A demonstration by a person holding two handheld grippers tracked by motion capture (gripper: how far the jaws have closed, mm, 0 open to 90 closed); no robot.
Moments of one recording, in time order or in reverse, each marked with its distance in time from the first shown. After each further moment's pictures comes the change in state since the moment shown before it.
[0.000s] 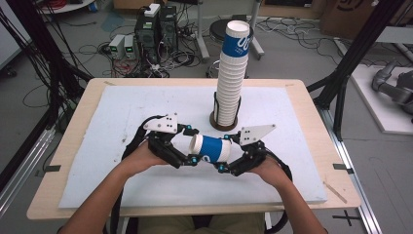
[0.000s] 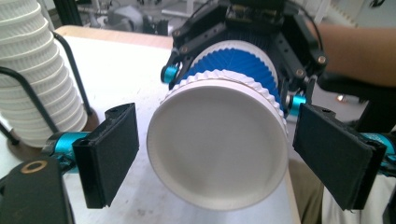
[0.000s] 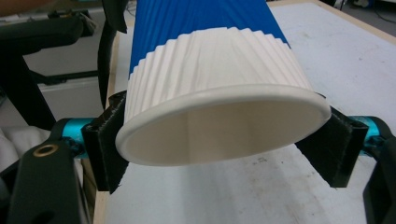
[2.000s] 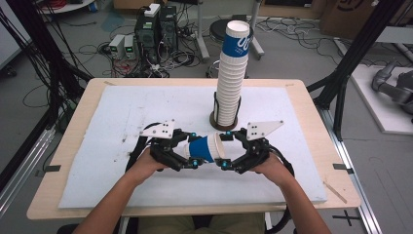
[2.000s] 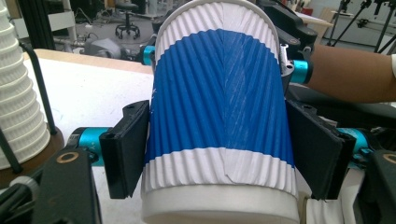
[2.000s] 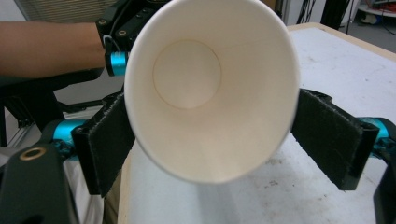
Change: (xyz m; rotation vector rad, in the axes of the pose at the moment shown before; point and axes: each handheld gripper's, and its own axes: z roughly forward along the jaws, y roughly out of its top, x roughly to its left) left arm 0.003 -0.032 0.013 -0.189 -0.116 -0.038; right arm -0.001 0.006 -0.011 -0.113 0.060 0.060
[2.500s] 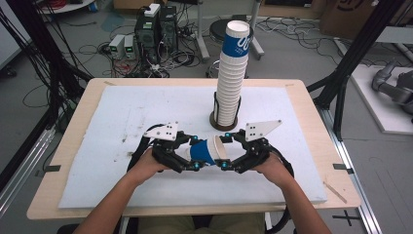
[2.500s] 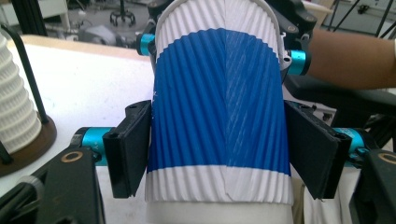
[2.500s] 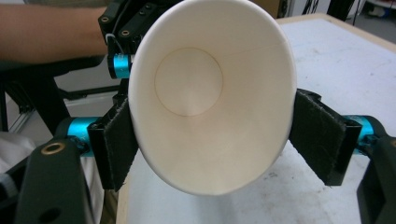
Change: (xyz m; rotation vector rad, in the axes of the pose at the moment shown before) left arm 0.000 -0.003 0.005 0.081 -0.008 -0.011; right arm 0.000 0.001 0.000 0.059 0.008 -0.020
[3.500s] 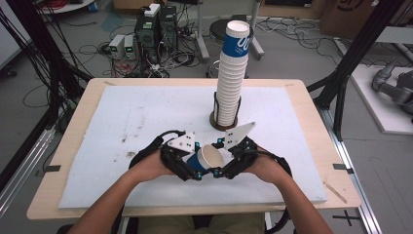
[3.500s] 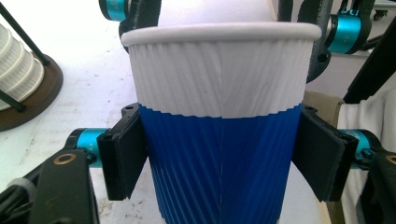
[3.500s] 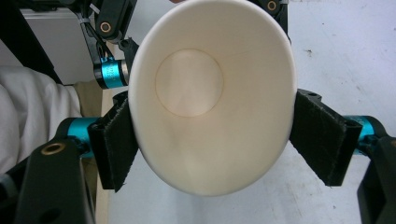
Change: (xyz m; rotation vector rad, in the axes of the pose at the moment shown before) left arm -0.010 0.008 0.023 0.377 0.088 0.145; right arm 0.010 0.016 0.029 0.328 -0.049 -0.137
